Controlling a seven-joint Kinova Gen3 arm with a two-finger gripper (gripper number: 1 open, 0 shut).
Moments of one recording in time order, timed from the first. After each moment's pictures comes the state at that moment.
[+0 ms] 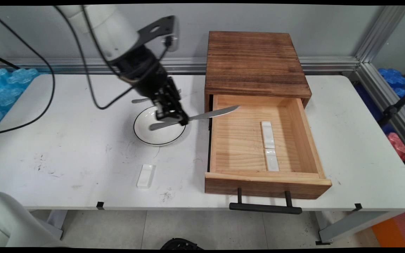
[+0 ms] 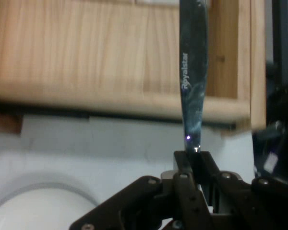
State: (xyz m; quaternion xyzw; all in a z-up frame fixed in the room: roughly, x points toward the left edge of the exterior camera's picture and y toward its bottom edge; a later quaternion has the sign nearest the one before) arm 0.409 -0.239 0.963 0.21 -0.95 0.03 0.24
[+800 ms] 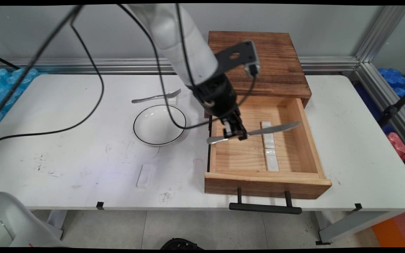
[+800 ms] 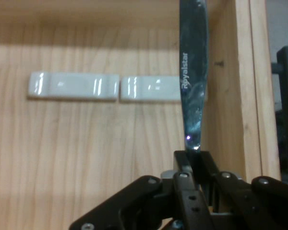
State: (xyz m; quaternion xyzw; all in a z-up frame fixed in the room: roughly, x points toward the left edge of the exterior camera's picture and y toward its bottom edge) arm 0.280 -0.279 0.919 0.18 -0.95 0.04 0.26
